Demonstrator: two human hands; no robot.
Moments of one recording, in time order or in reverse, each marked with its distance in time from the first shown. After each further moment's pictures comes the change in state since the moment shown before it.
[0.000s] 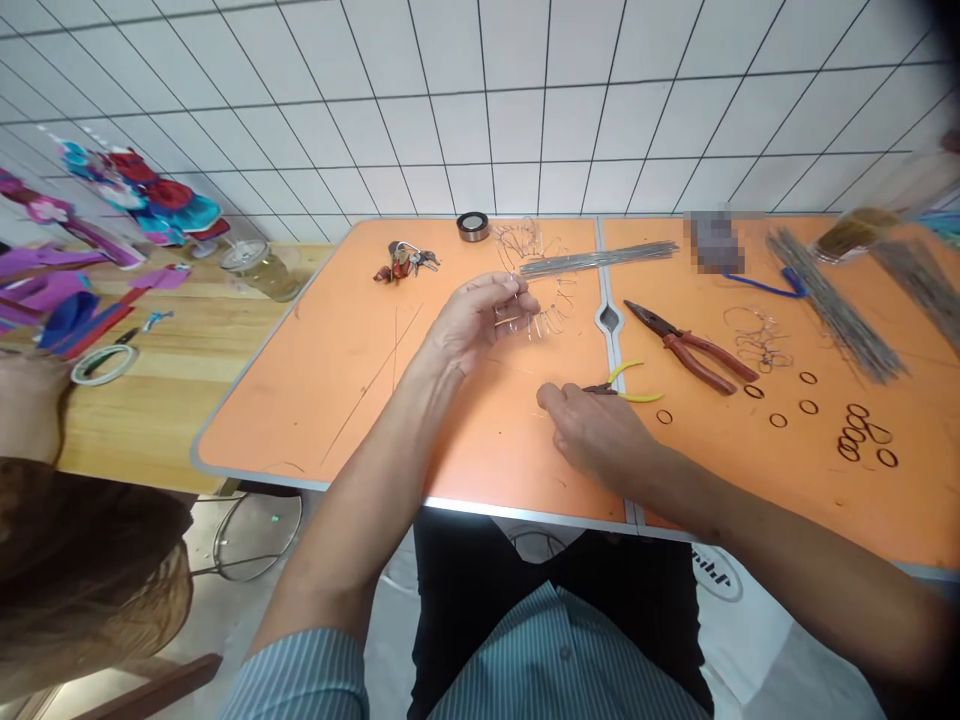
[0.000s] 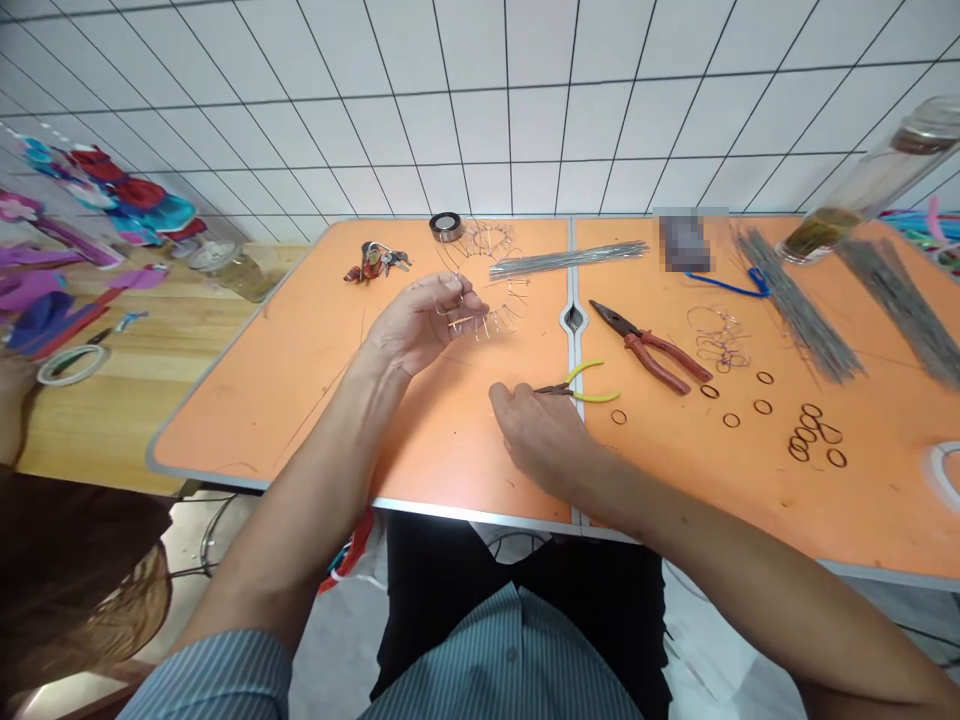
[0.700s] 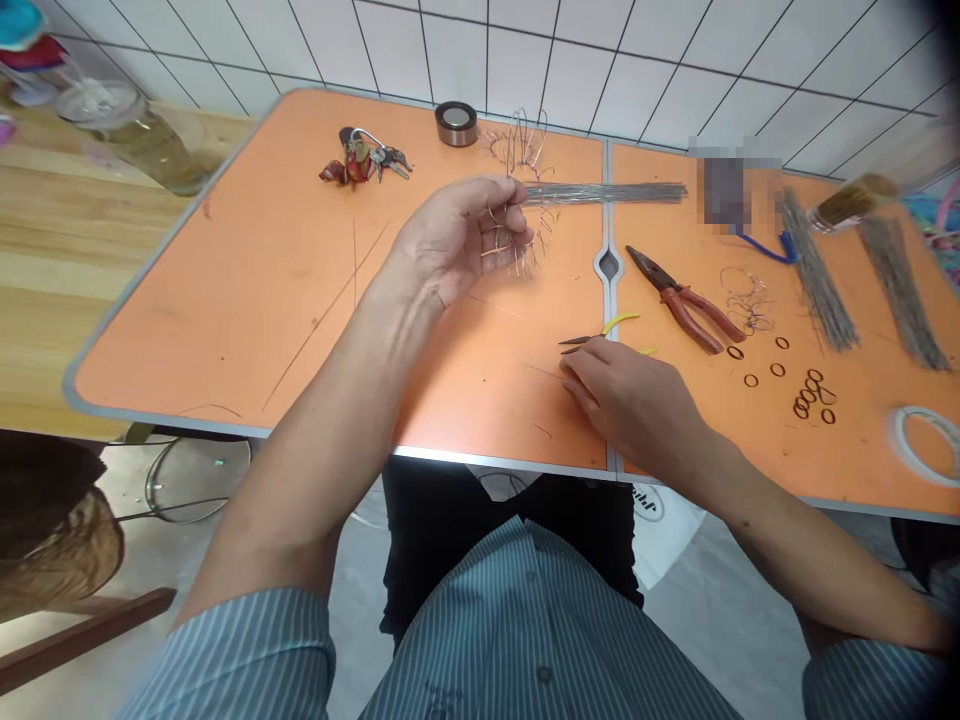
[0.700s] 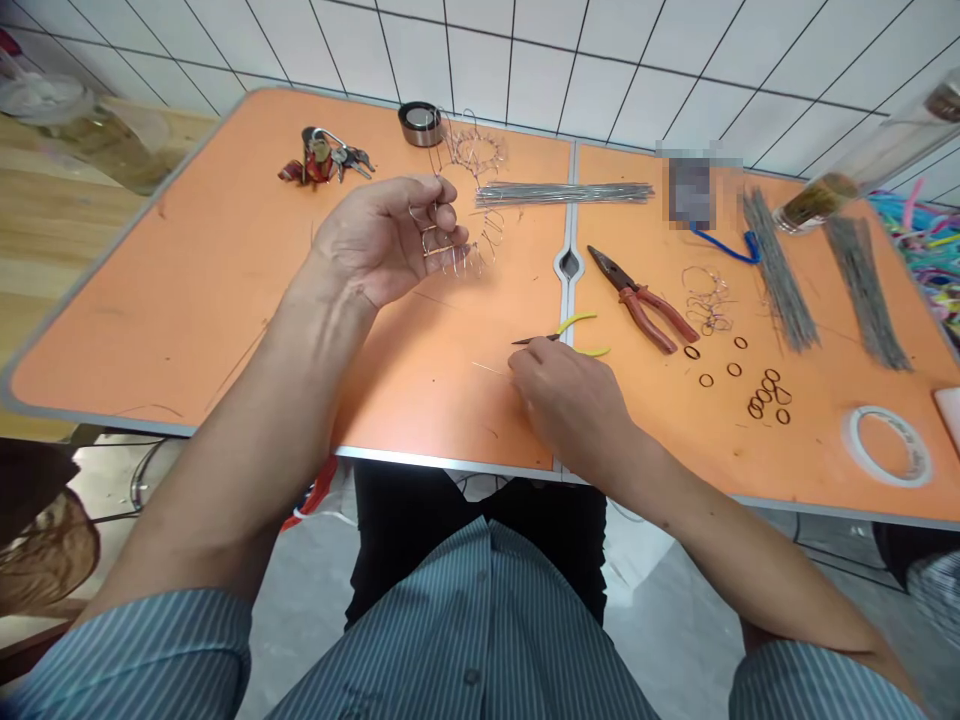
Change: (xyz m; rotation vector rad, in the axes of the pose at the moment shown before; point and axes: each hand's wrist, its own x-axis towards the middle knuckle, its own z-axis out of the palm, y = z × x) left_hand -0.005 0.008 0.007 -0.095 0.086 -0.045; right_hand -0.039 0.017 -0.005 0.074 0.151 0.037
